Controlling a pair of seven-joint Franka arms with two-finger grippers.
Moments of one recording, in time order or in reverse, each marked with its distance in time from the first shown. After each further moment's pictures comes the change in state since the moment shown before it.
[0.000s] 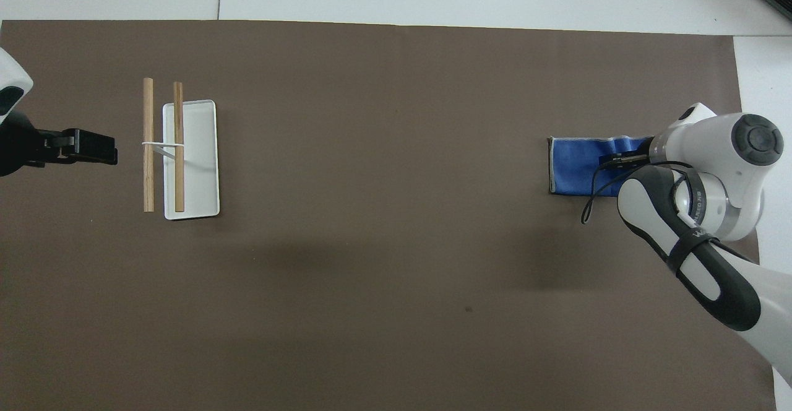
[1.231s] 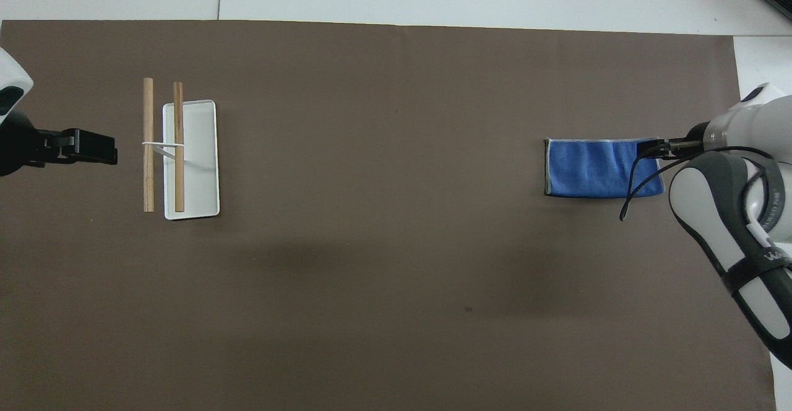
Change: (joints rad) left arm 0.000 0.000 0.000 0.000 0.000 0.000 0.000; right arm -0.011 -0.160 -0.014 0.041 0.000 -0.192 0.038
